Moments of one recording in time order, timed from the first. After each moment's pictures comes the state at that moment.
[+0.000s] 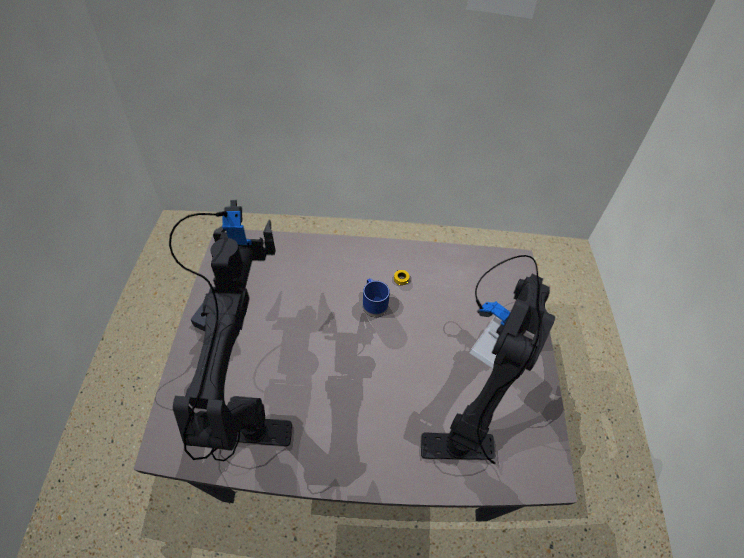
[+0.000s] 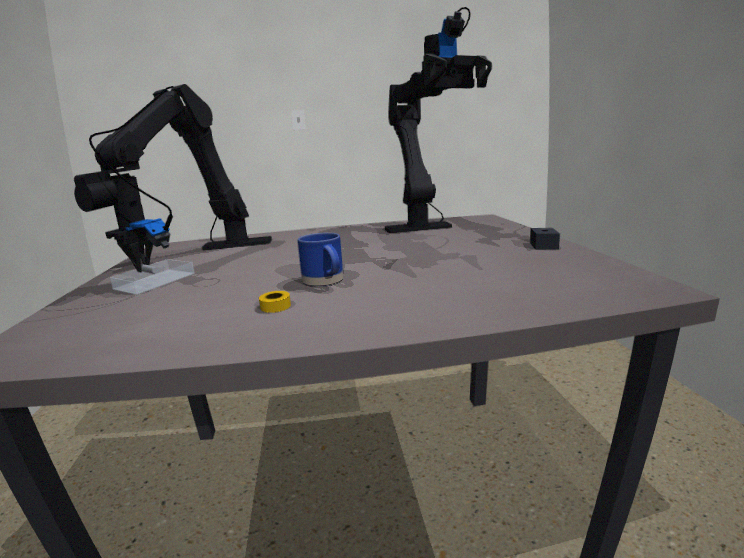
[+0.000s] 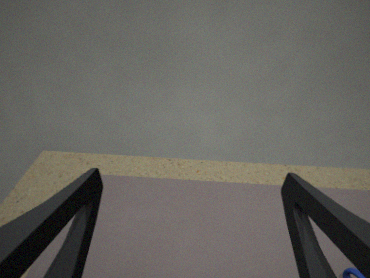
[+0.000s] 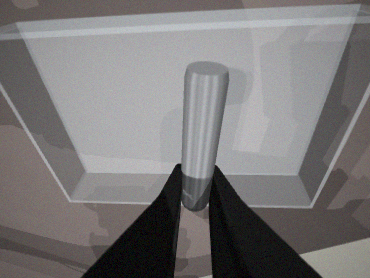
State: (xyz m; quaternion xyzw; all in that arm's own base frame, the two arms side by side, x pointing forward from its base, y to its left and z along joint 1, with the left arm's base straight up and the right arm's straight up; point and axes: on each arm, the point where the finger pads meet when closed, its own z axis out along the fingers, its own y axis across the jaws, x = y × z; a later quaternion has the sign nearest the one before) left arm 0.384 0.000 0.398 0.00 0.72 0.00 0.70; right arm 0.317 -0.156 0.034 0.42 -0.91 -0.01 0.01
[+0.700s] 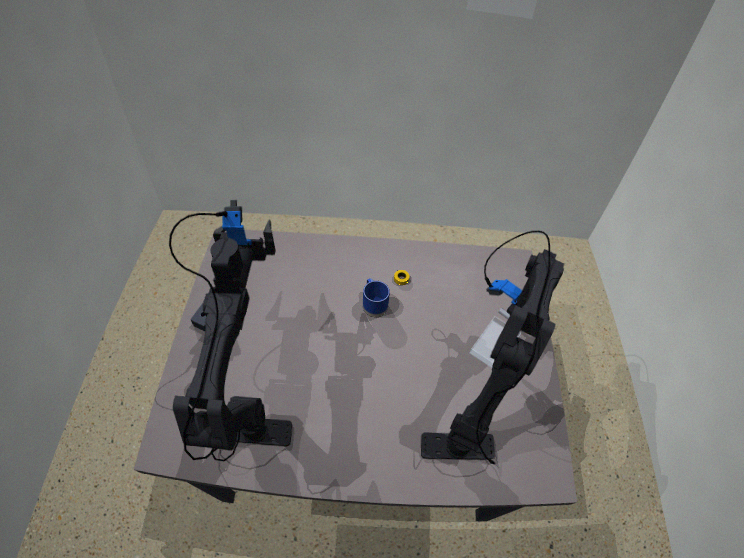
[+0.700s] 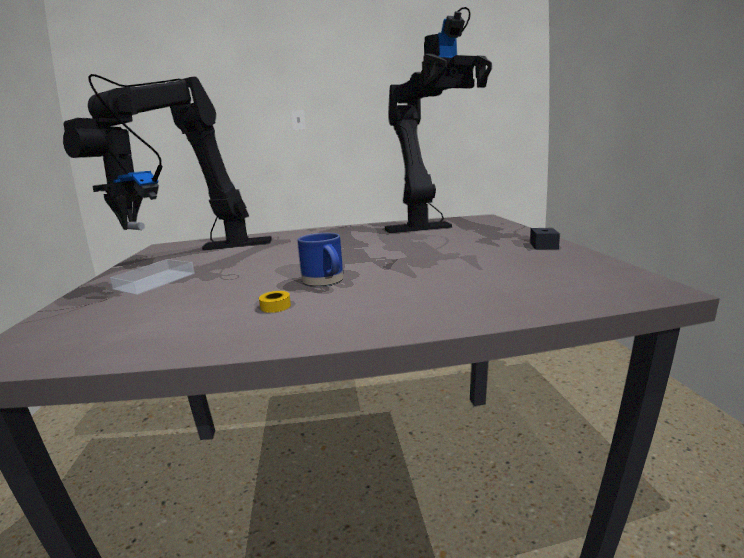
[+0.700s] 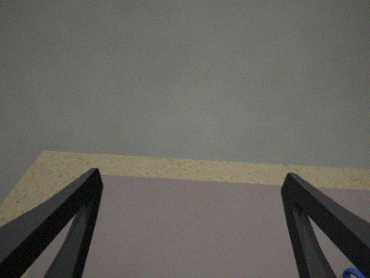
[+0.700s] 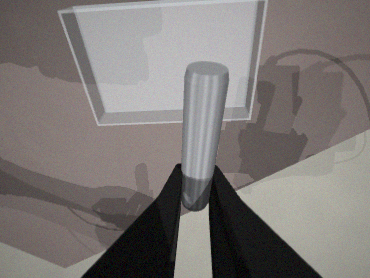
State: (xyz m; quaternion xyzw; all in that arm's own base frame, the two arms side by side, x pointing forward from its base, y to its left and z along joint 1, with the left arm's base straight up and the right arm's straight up) left arm 0.384 0.000 0.398 0.00 0.72 0.00 0.70; right arm 0.328 -0.161 0.131 0.42 -0.91 0.01 -0.01
